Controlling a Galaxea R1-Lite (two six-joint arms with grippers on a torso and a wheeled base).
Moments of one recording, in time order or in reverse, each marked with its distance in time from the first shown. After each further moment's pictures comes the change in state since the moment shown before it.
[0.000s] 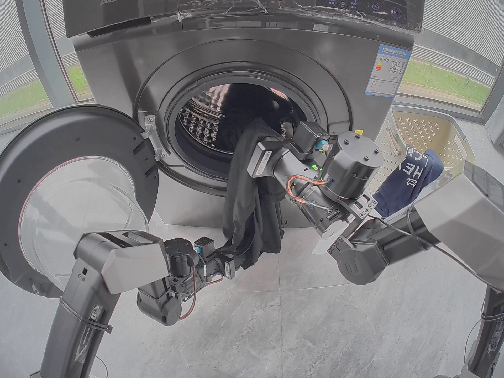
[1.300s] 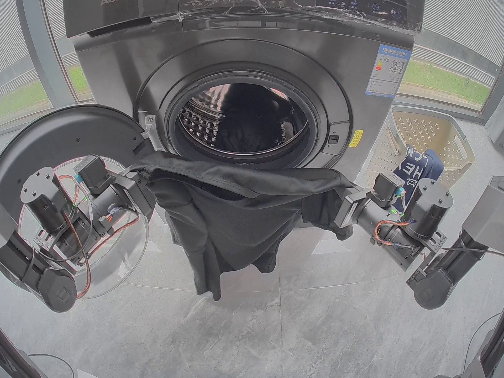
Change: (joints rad) left arm 0.141 -0.907 0.522 0.002 -0.072 -0.083; right arm -0.228 -0.186 0.634 -0.244 0.164 0.004
